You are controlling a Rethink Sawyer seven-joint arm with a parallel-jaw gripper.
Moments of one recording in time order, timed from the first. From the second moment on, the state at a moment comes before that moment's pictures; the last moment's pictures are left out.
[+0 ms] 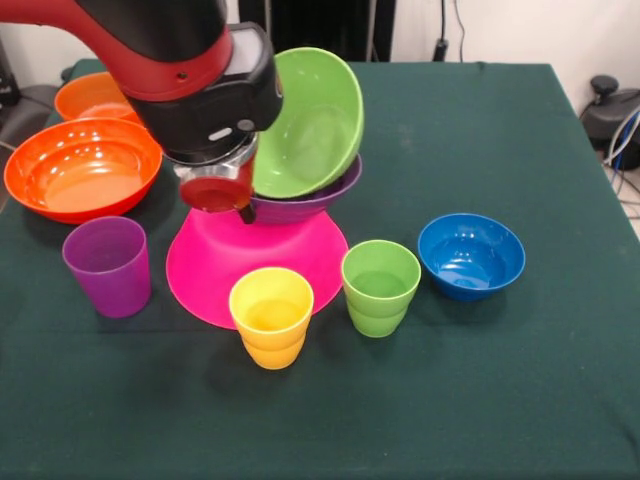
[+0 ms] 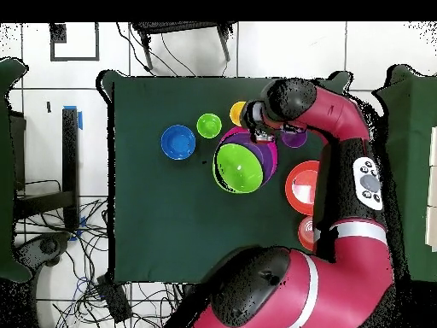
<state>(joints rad) -0.48 -0.32 0.20 1.01 -0.10 1.16 3.02</state>
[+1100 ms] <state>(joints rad) -0.48 -0.26 0.21 0.91 -0.11 1.19 3.02</state>
